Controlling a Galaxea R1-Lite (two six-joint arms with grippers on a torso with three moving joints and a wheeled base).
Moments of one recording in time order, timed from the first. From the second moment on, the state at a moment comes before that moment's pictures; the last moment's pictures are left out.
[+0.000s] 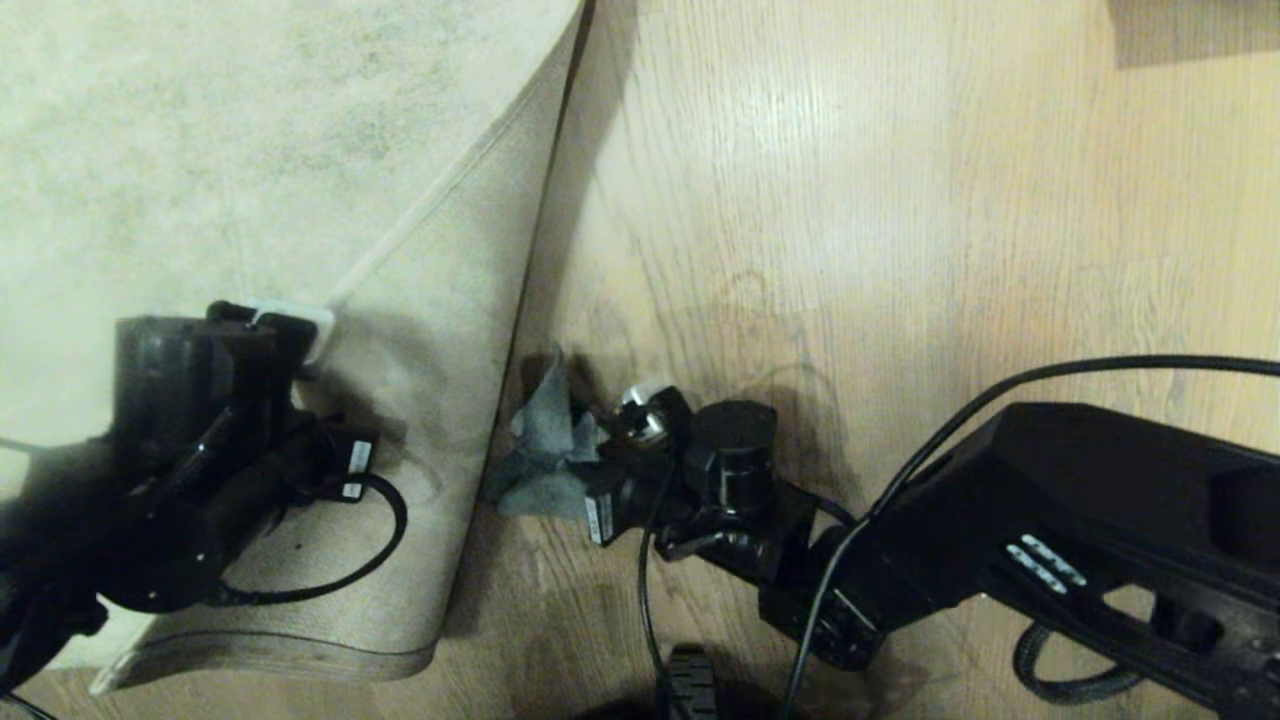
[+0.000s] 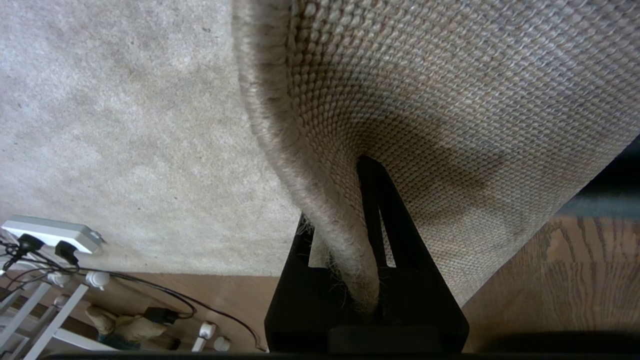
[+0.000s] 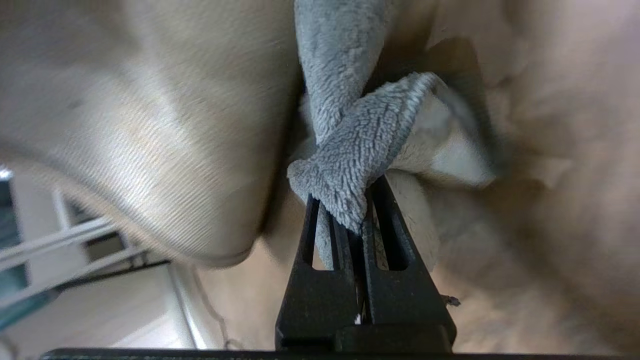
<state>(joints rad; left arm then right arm) -0.35 1.49 -0.64 -0.38 0.59 0.09 0.83 2.29 -1.14 -1.06 0.10 0.11</state>
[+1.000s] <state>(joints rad) -0.36 1.50 -0.64 -0.38 0.60 0.10 0.69 2.22 -1.27 -0.97 0.10 0.08</state>
